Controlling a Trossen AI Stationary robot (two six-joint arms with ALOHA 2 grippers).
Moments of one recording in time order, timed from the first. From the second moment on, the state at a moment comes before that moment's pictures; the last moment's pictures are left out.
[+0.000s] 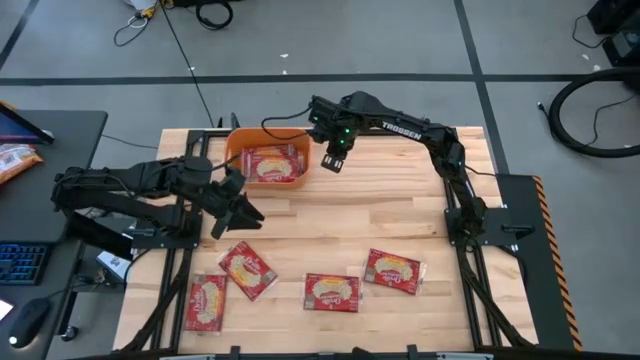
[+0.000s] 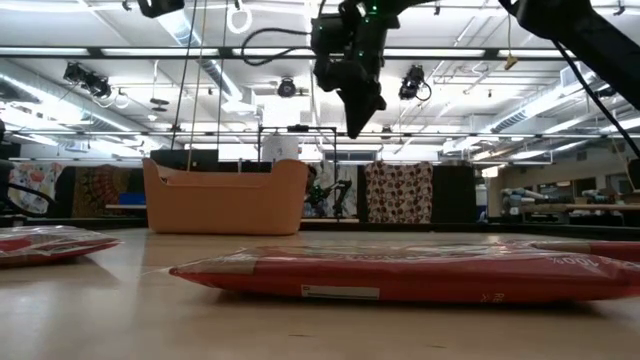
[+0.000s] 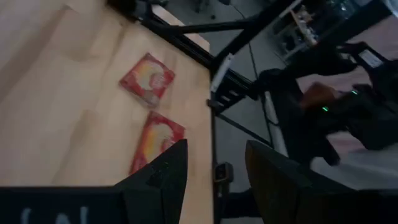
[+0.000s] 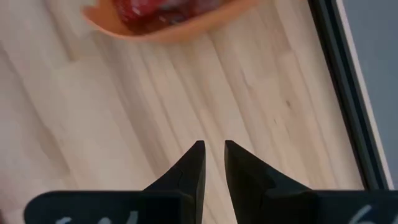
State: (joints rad) left arm -0.05 0.89 0.99 -0.48 0.27 -0.65; right arm -0.41 2.14 2.23 -1.42 -0.02 0.00
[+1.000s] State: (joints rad) left arm -0.17 0.97 0.99 -0.90 -0.19 -0.69; right arm -0.18 1.94 2.23 -1.26 0.15 -0.14
